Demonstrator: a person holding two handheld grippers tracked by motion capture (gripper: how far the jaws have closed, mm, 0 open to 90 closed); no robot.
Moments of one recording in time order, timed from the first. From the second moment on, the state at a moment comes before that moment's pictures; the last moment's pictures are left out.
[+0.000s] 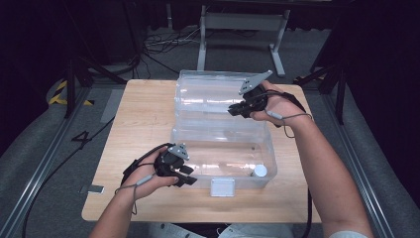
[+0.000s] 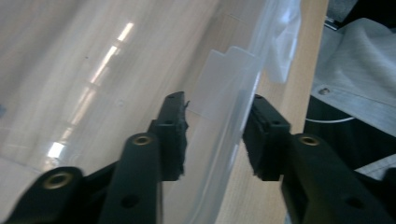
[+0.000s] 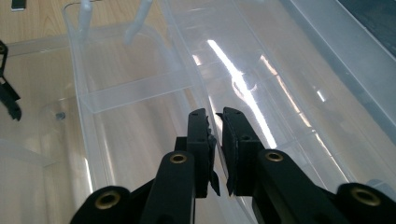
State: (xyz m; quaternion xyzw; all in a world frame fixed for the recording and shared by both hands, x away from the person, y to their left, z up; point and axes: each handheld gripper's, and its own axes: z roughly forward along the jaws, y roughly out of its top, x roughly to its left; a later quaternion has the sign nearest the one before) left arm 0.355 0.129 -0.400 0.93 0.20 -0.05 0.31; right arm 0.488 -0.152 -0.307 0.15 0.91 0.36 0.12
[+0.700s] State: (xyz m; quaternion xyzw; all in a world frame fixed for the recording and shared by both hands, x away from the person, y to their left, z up) left arm 0.352 0.125 -0.402 0.93 0.21 -0.05 0.29; right arm 0.476 -0.151 -0.302 0.14 0.91 0.36 0.12
